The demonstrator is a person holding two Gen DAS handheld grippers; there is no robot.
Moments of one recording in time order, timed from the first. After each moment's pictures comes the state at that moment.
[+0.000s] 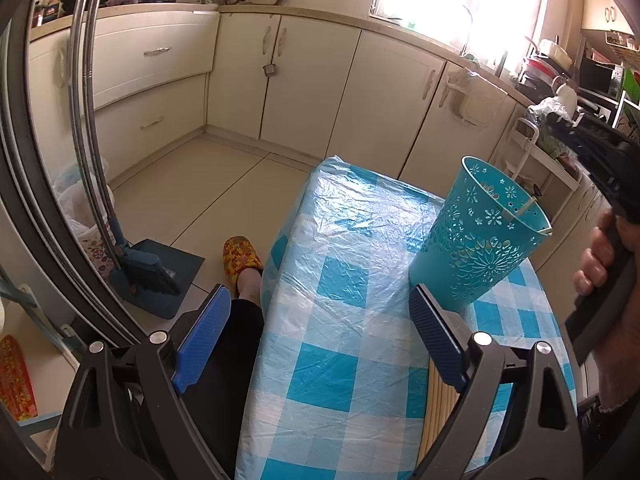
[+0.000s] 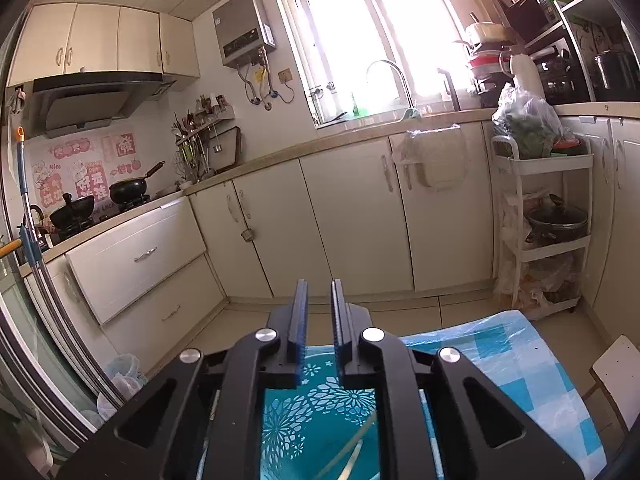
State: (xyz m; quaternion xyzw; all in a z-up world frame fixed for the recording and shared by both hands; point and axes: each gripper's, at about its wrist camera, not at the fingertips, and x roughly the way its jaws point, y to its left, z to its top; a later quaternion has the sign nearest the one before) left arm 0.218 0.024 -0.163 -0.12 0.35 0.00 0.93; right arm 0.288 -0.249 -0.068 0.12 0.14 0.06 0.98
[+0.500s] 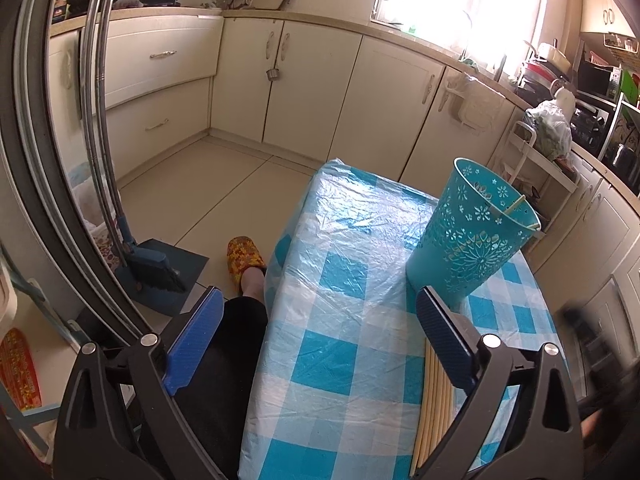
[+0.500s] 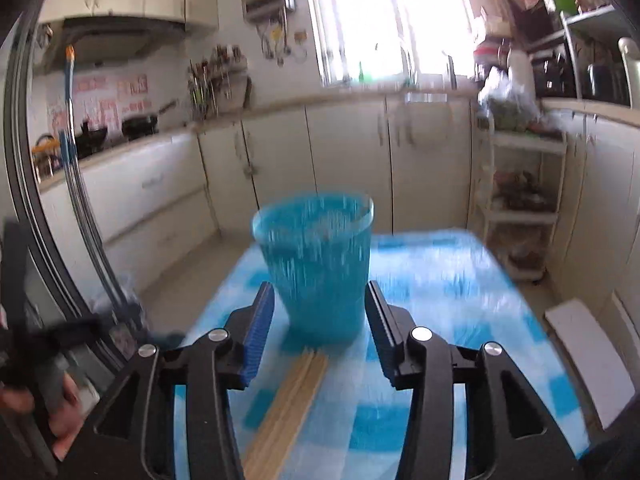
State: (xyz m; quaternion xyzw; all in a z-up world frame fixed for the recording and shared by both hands) left arm 0.198 0.026 -0.158 -0.12 0.35 0.00 0.93; right arm 0.176 -0.220 -0.171 0.06 0.32 0.06 0.94
